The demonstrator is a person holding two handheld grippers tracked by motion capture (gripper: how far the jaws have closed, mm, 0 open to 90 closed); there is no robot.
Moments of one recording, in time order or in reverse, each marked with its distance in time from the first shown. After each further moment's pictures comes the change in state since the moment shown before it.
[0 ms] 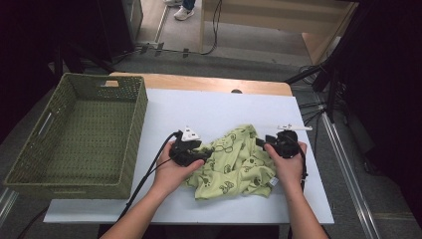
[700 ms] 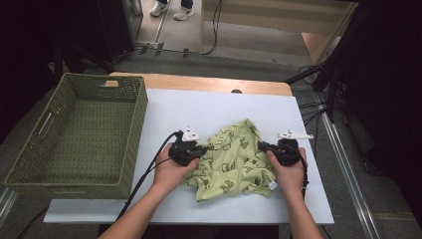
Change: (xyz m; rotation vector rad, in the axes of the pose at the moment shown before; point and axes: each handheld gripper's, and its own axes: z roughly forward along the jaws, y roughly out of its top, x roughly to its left) left arm 0.006 0.001 -0.014 -0.025 -0.001 0.046; right arm 0.003 -0.013 -0.017 -0.087 0.027 -0.101
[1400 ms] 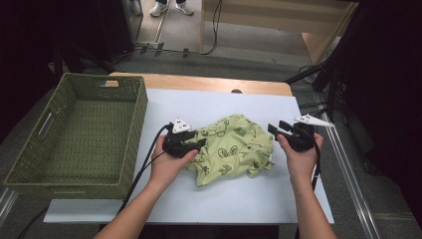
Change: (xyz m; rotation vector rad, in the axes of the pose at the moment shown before) left arm 0.006 0.004 -0.008 -0.071 0.012 -0.072; right arm -0.009 0.038 -0.028 -0.130 -0.100 0.050
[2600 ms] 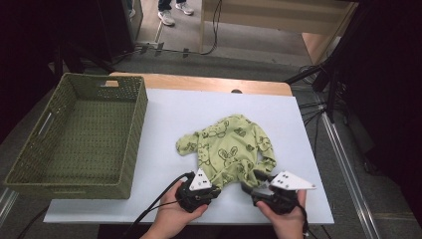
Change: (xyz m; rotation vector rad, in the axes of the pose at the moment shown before) left arm -0.089 -0.077 -0.017 0.148 -0.230 0.190; right arm 0.102 -0.091 -0.067 -0.032 0.221 -0.171
